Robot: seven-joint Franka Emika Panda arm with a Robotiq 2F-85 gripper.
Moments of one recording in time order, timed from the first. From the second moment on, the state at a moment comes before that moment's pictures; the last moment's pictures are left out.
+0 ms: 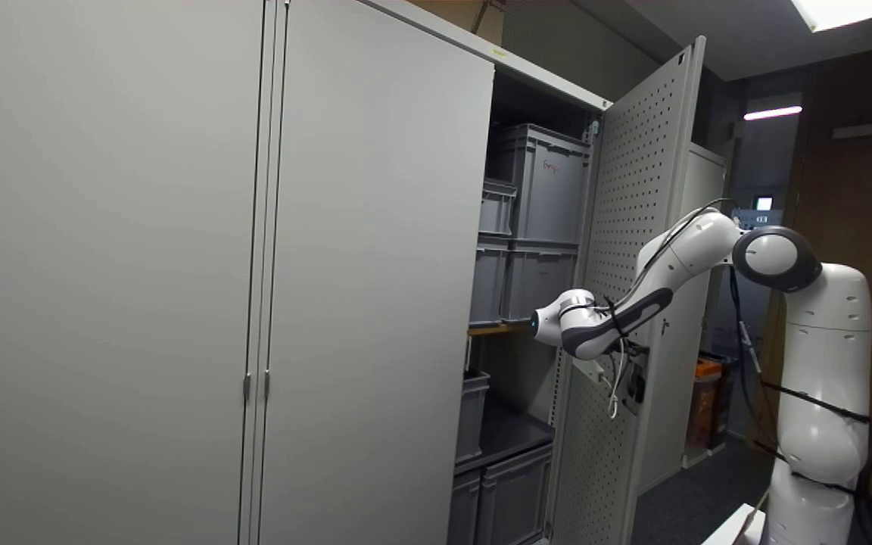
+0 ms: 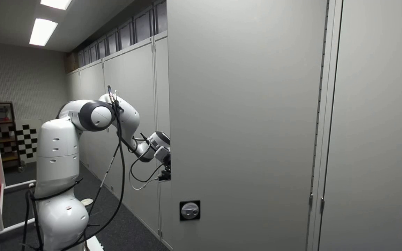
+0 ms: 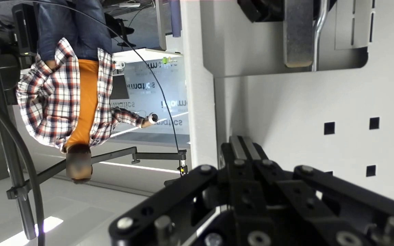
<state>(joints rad) 0.15 0.08 0.10 -2.14 -0.97 1.18 2.50</state>
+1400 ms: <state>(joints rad) 0.13 0.07 0.10 -2.23 -1.07 1.12 2.61</state>
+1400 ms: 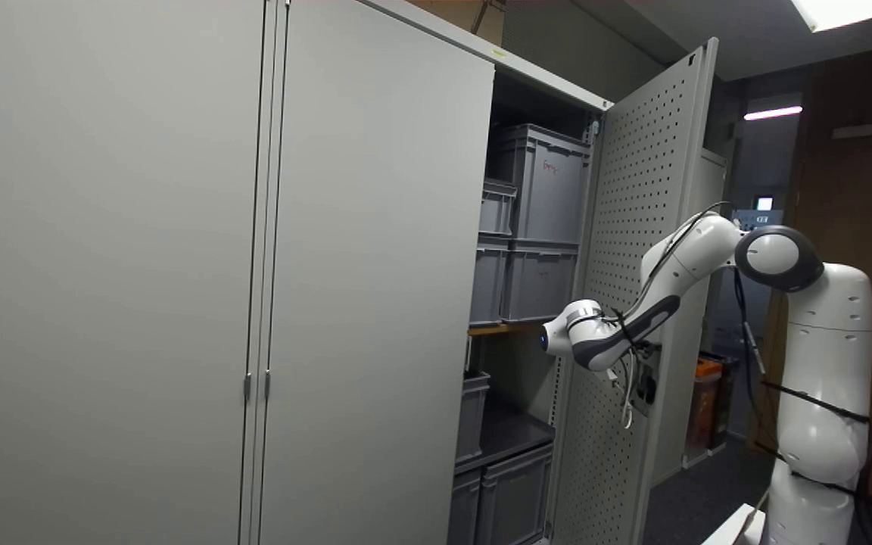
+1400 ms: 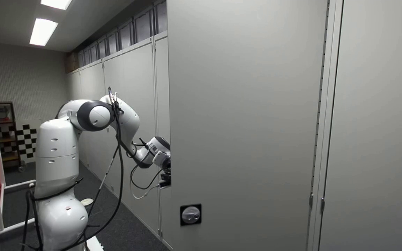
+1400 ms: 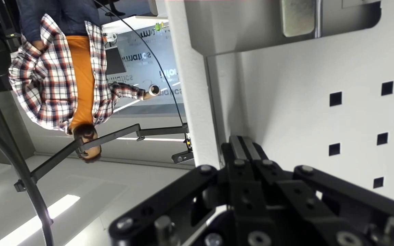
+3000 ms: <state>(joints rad) 0.11 0.06 0.07 -2.29 -1.11 1.12 2.62</state>
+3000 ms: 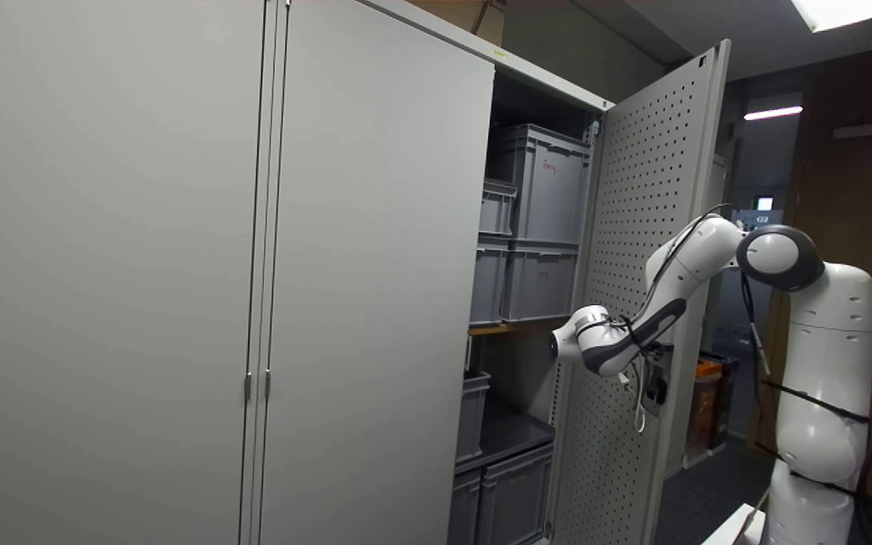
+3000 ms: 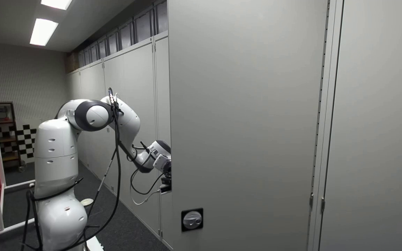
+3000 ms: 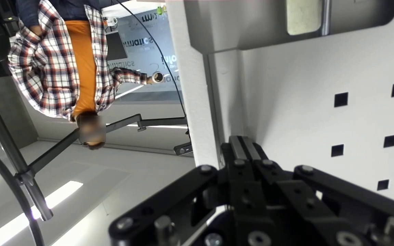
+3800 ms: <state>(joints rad) 0.07 0.04 0.04 -2.32 -1.13 1.13 2.62</state>
